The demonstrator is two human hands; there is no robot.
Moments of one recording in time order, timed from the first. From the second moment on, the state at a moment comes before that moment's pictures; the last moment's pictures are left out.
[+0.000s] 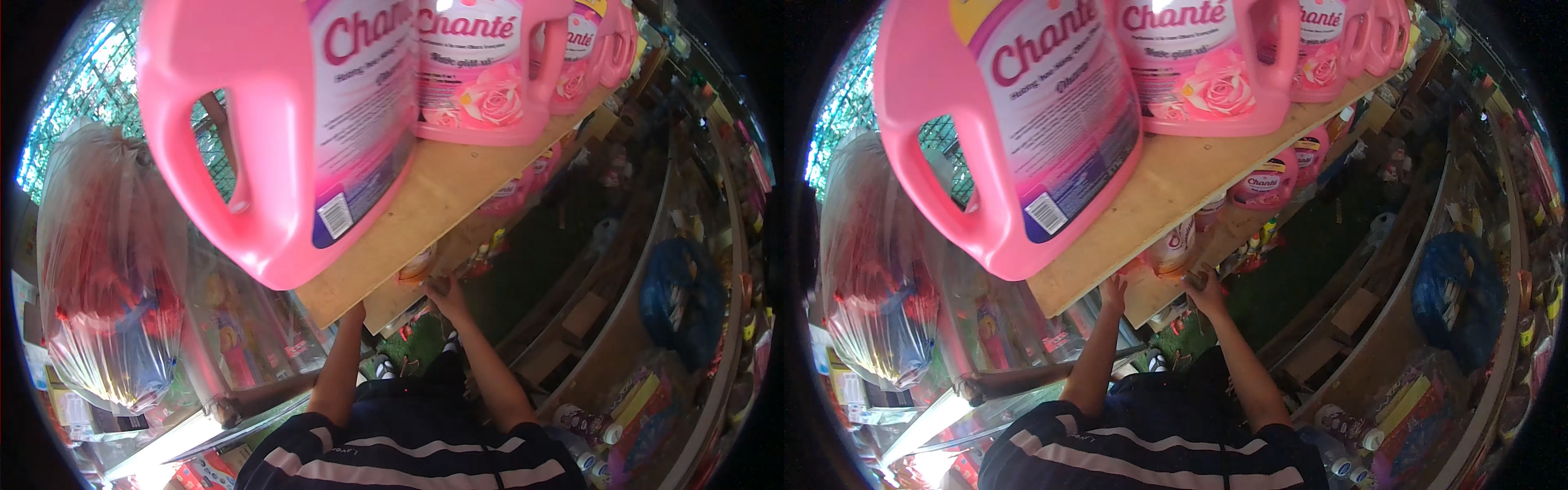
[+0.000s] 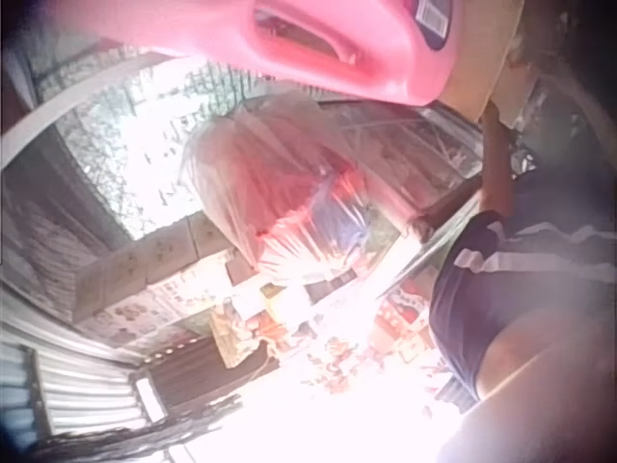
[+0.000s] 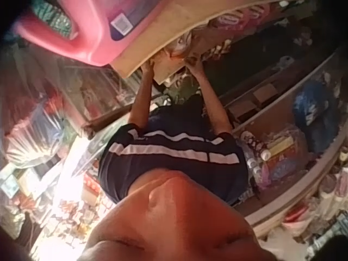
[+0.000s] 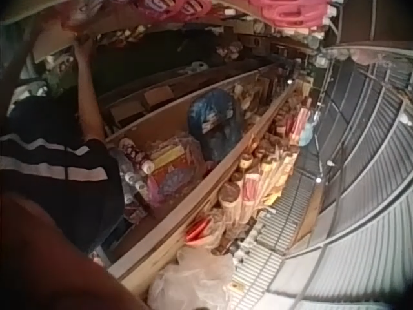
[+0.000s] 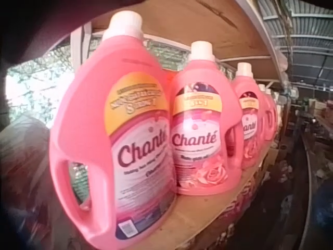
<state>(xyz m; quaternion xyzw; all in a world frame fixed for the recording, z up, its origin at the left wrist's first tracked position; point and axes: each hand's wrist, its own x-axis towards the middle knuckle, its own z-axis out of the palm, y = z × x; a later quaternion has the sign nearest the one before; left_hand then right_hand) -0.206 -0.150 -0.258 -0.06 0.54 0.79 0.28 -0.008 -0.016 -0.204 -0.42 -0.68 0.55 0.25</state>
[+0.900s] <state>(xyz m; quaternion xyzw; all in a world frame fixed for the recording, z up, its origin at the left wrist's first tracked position) -0.101 -0.106 -0.121 0.35 0.73 0.56 0.16 -0.027 -0.026 -0.216 -0.42 -0.79 0.39 0.24</state>
